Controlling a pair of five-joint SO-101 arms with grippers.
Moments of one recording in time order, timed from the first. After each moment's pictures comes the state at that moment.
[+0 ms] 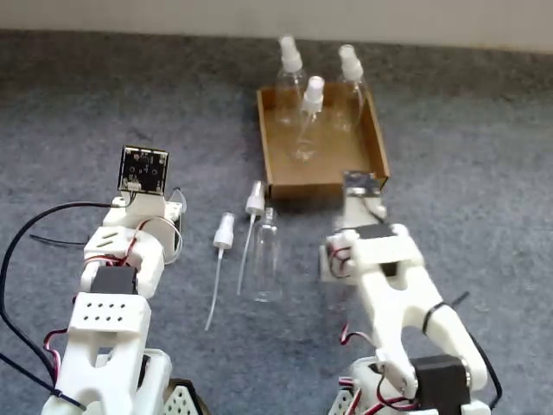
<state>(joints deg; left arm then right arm) -5.7 -53.8 71.1 27.2 -2.1 -7.6 -20.0 54.2 53.8 -1.3</state>
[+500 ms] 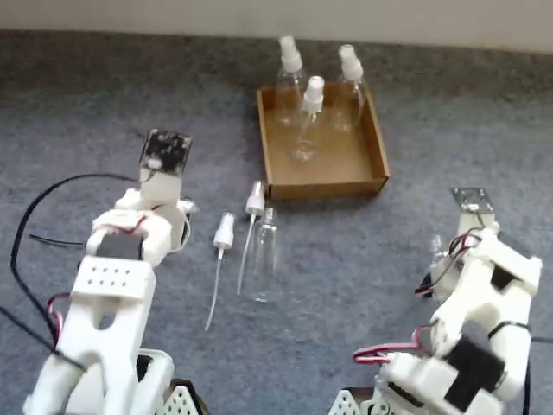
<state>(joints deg) -2.2 -39.3 56.5 41.0 -6.8 33.4 -7.2 41.7 56.0 40.0</state>
